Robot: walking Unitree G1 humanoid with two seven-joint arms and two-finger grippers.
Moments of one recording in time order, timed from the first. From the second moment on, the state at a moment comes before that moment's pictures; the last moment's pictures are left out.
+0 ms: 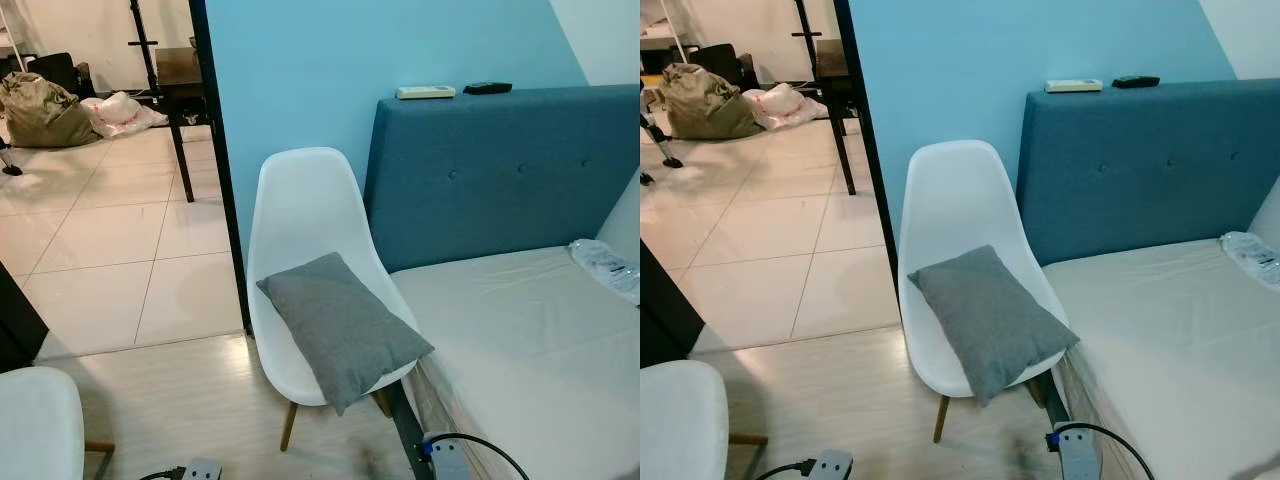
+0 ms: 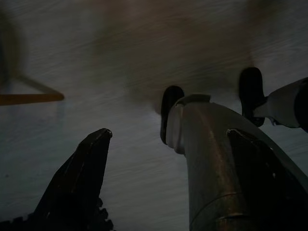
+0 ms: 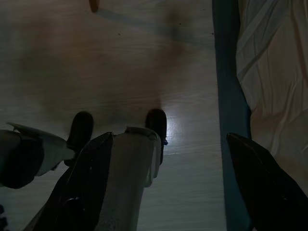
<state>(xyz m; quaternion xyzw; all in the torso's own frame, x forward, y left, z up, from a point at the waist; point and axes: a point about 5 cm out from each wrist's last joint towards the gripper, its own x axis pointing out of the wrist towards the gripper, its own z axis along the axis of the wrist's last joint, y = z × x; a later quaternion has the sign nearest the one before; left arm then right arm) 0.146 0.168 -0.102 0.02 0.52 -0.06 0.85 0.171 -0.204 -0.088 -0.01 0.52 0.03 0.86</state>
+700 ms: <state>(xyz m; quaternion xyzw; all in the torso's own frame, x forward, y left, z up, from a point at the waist) 0.141 0.165 -0.104 0.02 0.53 -0.06 0.85 0.163 -0.207 -0.091 -0.01 0.52 0.02 0.85</state>
